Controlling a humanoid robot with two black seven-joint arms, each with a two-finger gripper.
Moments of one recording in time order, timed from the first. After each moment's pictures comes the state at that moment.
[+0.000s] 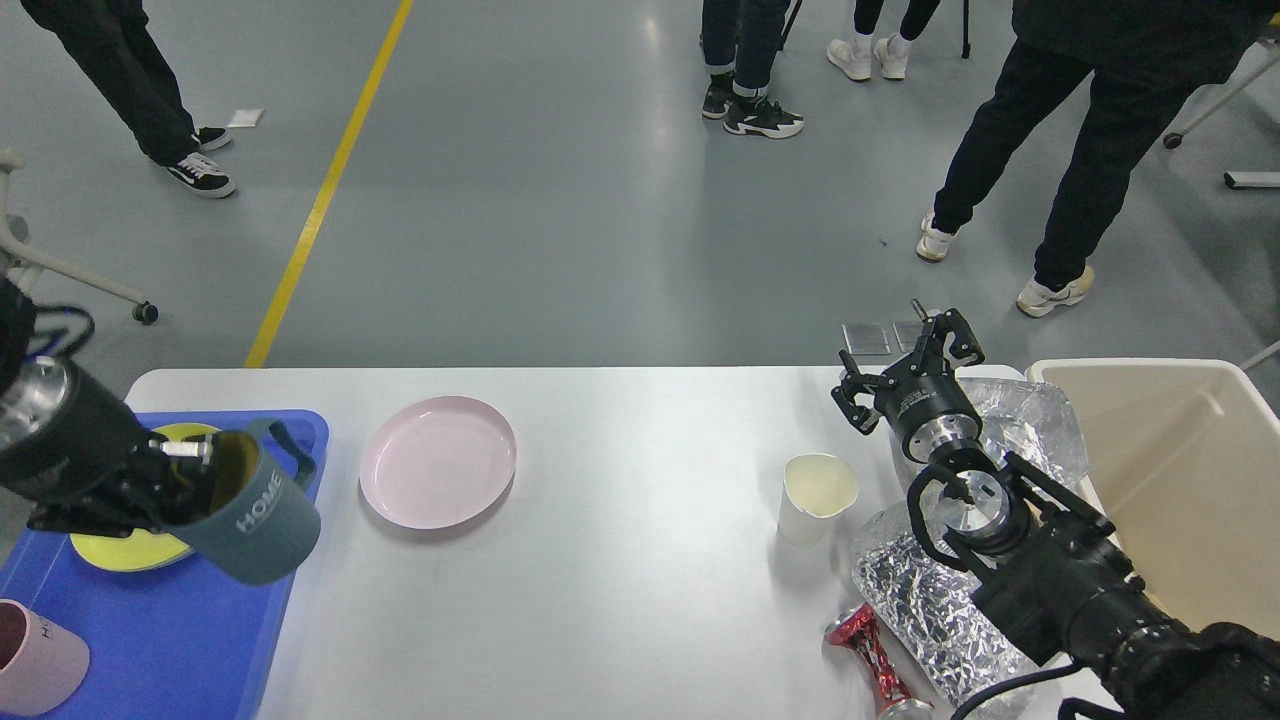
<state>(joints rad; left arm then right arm) -1.95 0.48 1.68 -1.53 0.09 -0.46 -0.28 0.63 -0.06 0.92 0.46 -0.04 0.26 0.27</state>
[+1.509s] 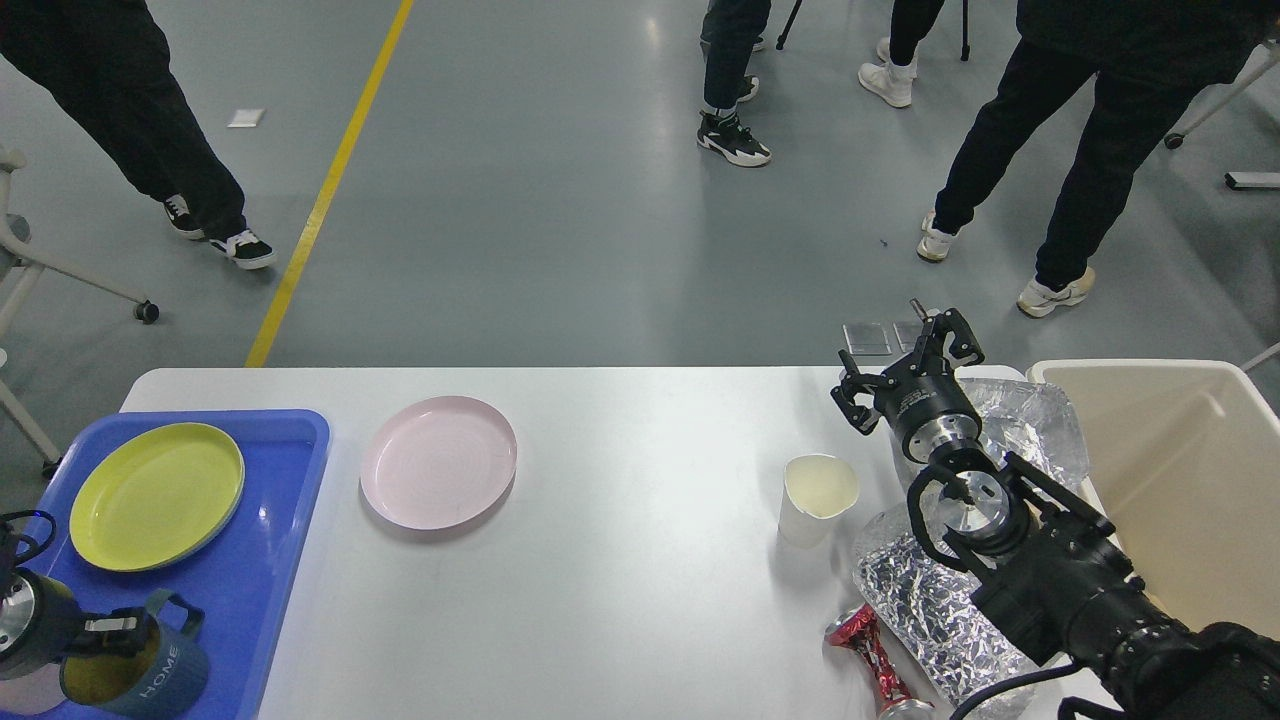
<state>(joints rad) -1.46 0.48 1.72 -1.30 0.12 0.02 -0.28 0.63 -0.06 0.92 0.46 -0.04 0.26 0.27</state>
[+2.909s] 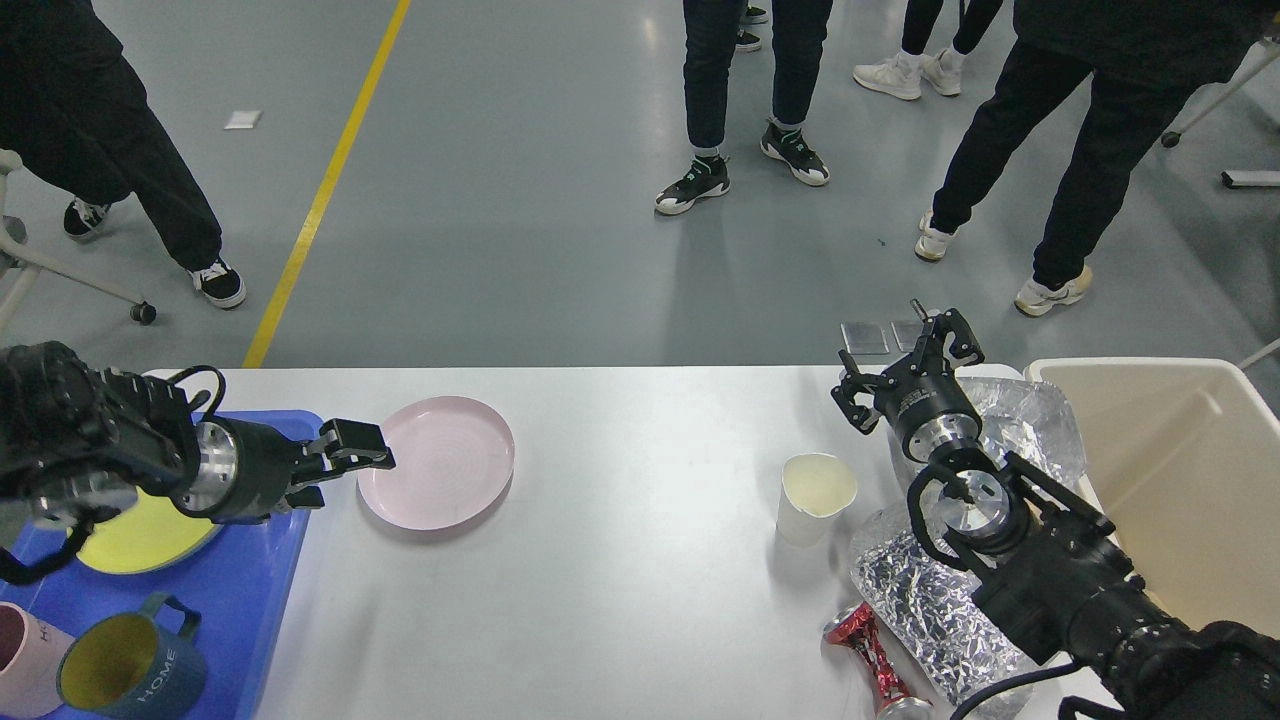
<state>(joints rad) -1.67 0.35 1.49 -1.39 -0.28 -0.05 -0.49 0.63 -0.06 0.92 0.46 -0.04 0.26 0.27</state>
